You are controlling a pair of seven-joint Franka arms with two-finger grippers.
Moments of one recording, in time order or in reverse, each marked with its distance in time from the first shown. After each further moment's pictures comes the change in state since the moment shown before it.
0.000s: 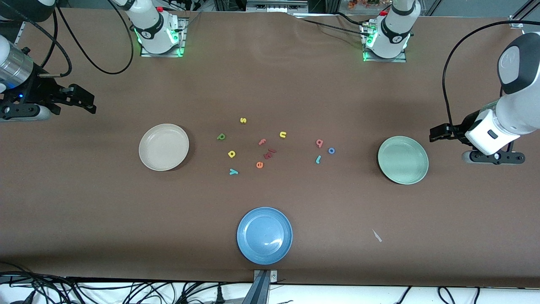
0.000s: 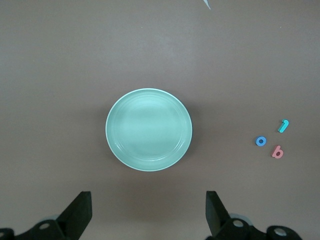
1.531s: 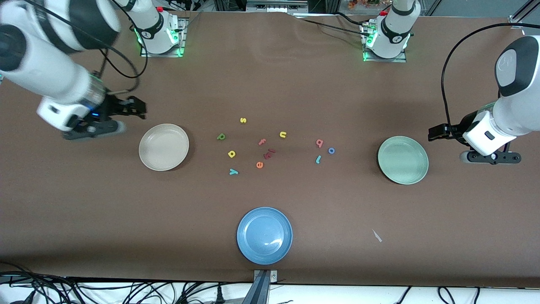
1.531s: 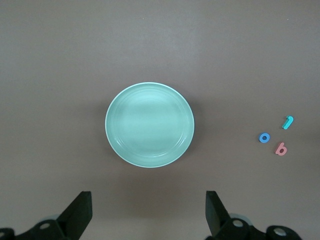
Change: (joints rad) left arm 0.003 0.000 0.000 -0.023 0.000 0.002 -0.003; right arm 0.200 0.155 0.027 -0.009 0.001 0.033 0.008
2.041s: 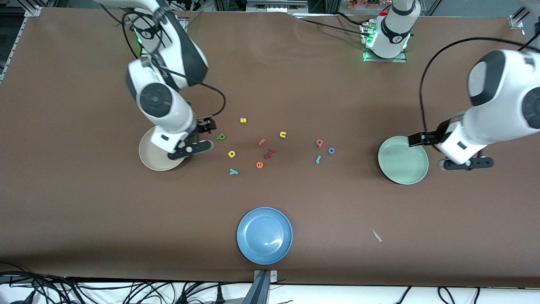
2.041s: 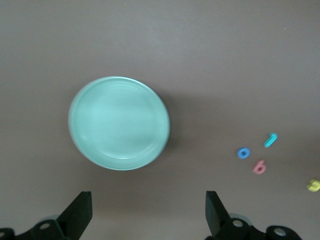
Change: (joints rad) left arm -0.039 0.083 -0.074 -0.010 -0.019 0.062 -0.274; right arm 0.211 0.262 0.002 -0.008 0.000 0.242 0.137
